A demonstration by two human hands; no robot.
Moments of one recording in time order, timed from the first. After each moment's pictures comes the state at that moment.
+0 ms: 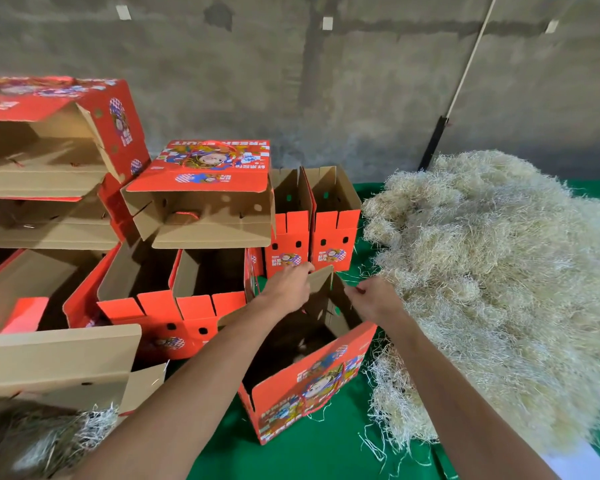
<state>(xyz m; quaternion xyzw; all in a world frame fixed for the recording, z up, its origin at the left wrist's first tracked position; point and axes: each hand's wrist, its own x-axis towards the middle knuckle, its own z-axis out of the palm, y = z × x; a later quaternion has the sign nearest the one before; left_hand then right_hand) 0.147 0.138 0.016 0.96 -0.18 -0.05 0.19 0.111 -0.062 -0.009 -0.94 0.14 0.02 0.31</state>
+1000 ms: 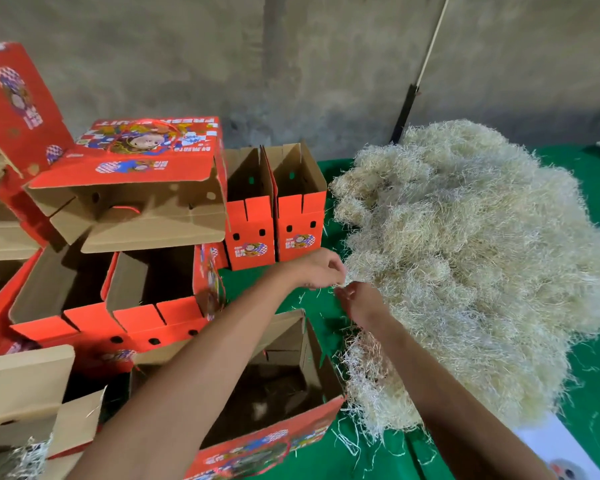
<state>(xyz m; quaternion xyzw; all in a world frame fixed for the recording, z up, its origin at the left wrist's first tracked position) 0.191 0.025 0.021 0.86 -0.24 -0.31 0.32 0.121 -0.117 -0.065 -0.92 0.19 0.09 0.34</state>
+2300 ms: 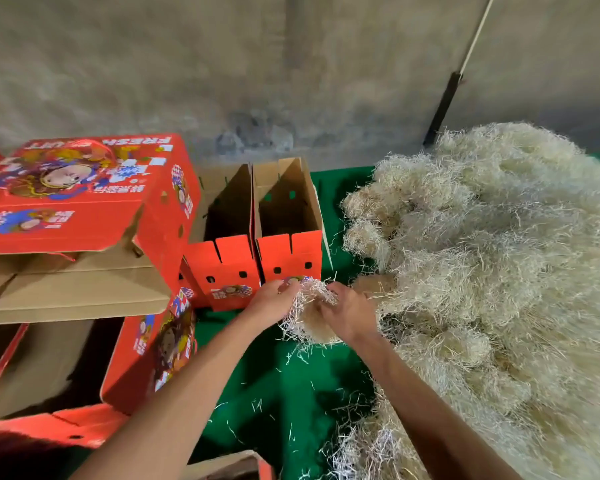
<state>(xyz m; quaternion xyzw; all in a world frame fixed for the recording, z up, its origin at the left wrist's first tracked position) 0.318 0.006 -0.061 0.89 0.02 -0.21 0.41 0.286 -0.170 -0.101 -0.96 0.04 -0.03 0.28</state>
